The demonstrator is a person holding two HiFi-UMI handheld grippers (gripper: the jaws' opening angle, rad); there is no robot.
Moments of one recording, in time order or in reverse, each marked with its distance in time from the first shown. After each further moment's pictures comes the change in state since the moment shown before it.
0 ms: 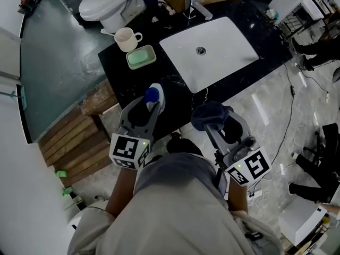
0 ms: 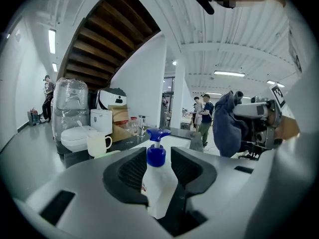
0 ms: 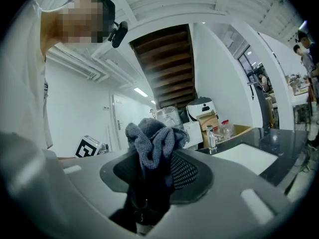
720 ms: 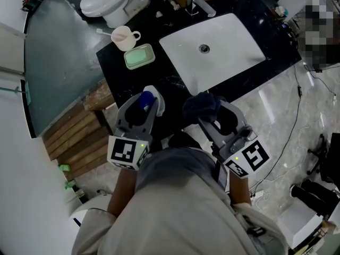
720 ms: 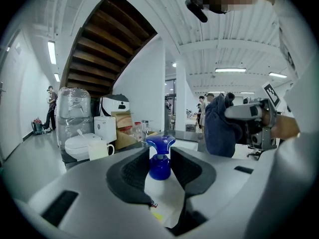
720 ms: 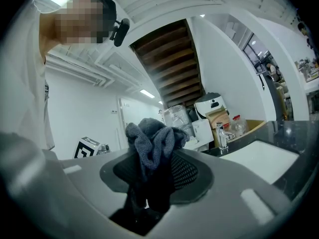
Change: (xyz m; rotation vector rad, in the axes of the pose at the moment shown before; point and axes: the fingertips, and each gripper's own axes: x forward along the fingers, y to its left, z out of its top) left arm 0.025 0.005 0.017 0.057 -0.049 0.066; right arm 0.037 -0.028 -0.002 0.036 -0.010 0.134
